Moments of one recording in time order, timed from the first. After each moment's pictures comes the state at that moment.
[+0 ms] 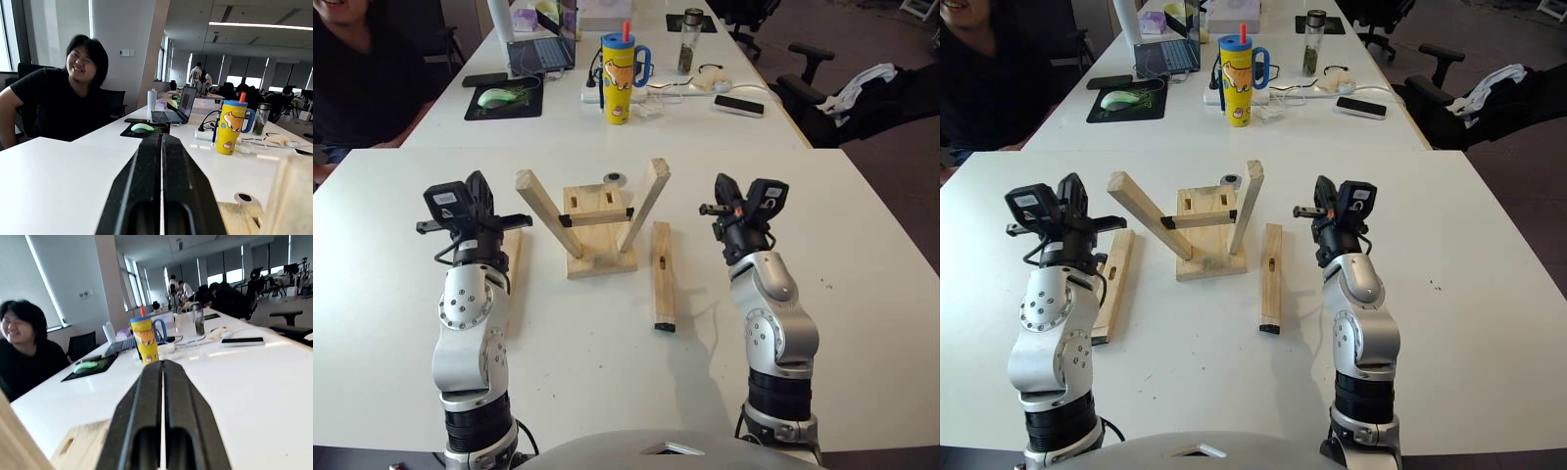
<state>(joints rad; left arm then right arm) -0.09 0.03 0.13 -0.62 -0.07 0.43 0.12 -0.19 0.05 -0.09 -0.47 0.25 0.44 -0.02</state>
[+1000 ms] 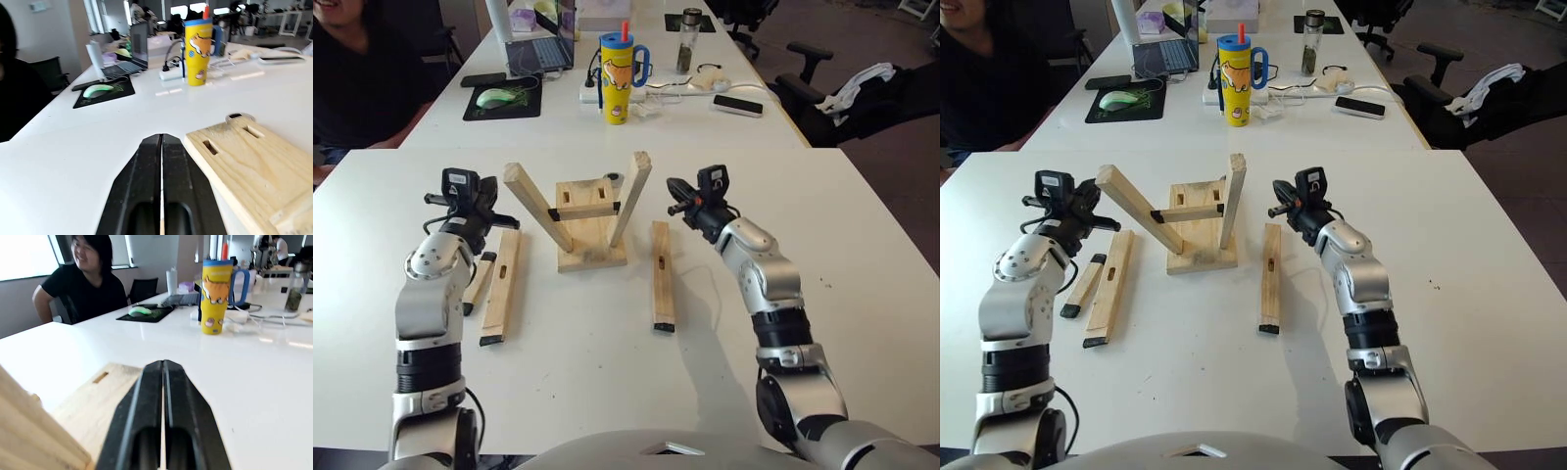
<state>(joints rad) -0.30 0.49 0.22 -0.02 -0.19 0.43 -0.43 -0.58 -0.18 -0.02 0.27 0.29 0.27 0.47</state>
